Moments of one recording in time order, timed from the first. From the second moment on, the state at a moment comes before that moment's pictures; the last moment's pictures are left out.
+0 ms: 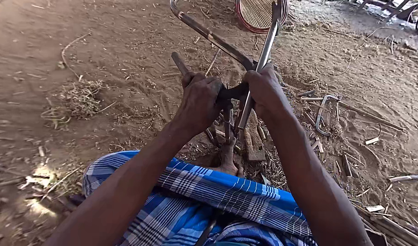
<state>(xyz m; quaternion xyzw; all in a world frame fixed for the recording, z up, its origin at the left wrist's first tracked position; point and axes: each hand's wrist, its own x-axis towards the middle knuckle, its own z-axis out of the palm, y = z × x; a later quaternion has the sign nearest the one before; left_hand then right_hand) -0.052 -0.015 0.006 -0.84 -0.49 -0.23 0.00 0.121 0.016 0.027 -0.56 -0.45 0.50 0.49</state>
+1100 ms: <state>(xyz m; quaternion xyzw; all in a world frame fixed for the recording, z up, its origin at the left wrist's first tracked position) -0.021 0.149 0.033 -0.92 -0.38 -0.08 -0.04 0.132 0.009 0.023 -0.47 -0.39 0.58 0.53</state>
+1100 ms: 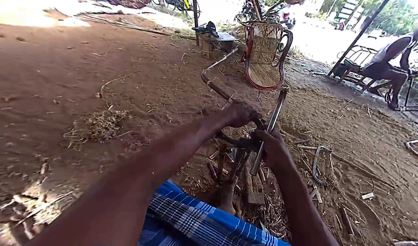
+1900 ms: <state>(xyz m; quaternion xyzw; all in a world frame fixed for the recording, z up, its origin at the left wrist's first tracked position) -0.027 0.158 0.033 -0.93 -0.34 -0.11 -0.05 0.223 -0.167 0.045 -0.43 -0.59 0.54 0.42</state>
